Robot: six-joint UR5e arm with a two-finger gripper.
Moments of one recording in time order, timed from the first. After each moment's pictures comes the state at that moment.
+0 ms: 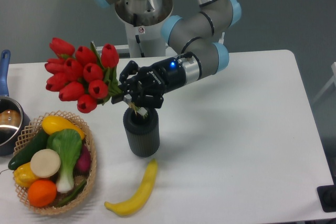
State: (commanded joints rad) arm 2.61 -1.91 -2.01 -0.74 -0.30 1.56
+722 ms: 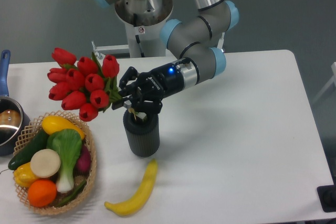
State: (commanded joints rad) arm 2.61 -1.91 -2.05 -0.74 -0.28 1.56
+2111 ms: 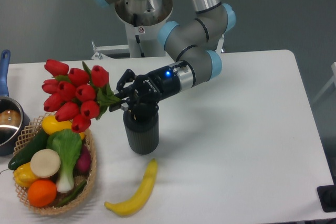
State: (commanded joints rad) arm 2.60 -1.93 -2.04 -0.74 -0.30 1.57
